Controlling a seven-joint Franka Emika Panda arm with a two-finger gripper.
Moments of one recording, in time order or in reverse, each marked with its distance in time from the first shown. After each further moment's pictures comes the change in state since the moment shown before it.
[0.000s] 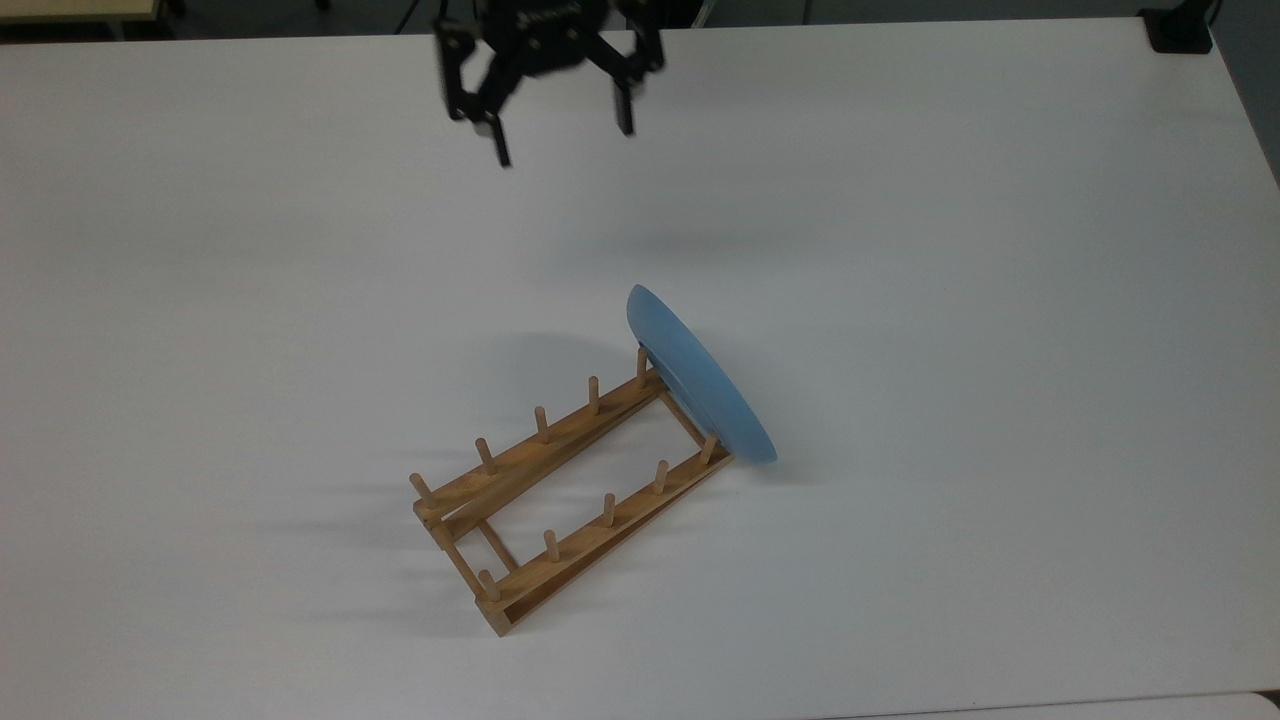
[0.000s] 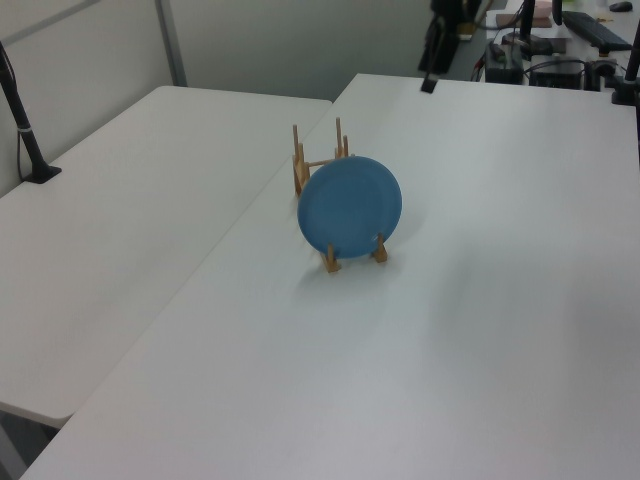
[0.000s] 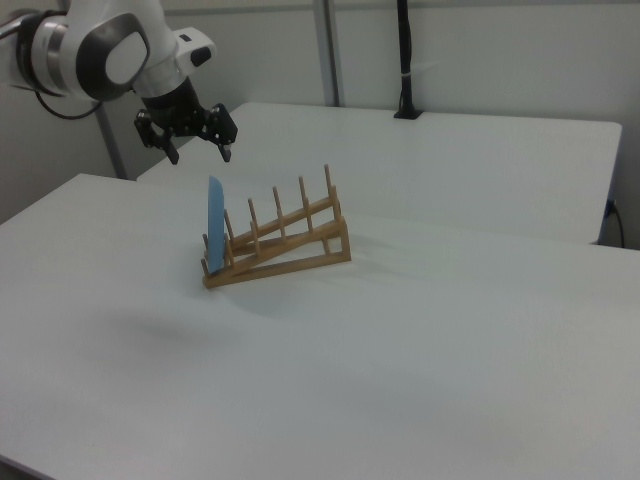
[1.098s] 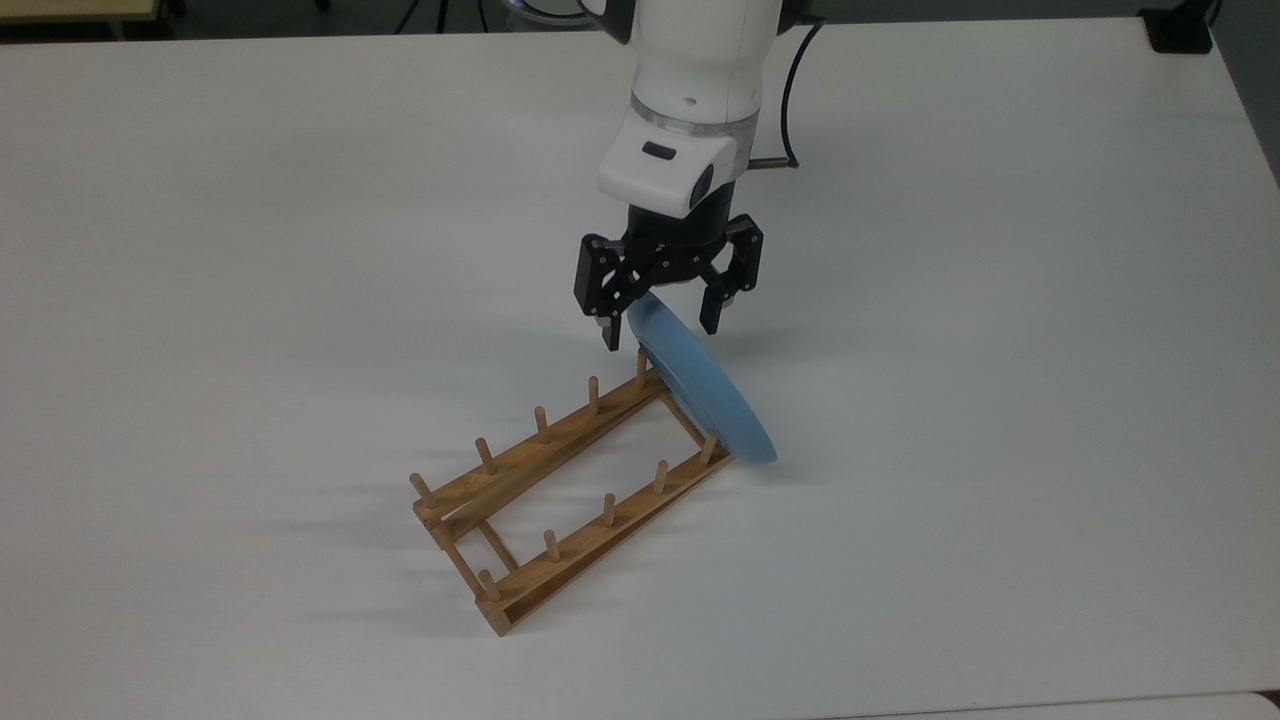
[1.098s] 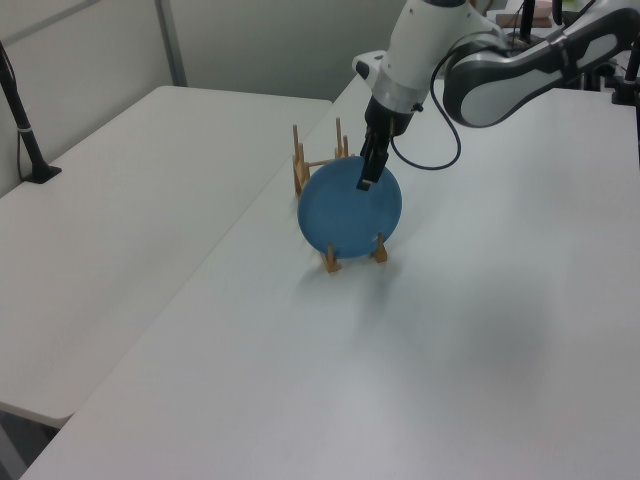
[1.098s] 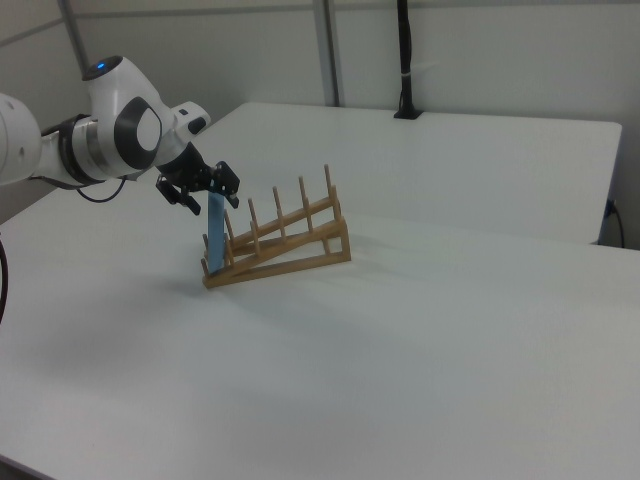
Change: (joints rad) arm 0.153 0.299 0.001 0.006 -0.344 0.311 0.352
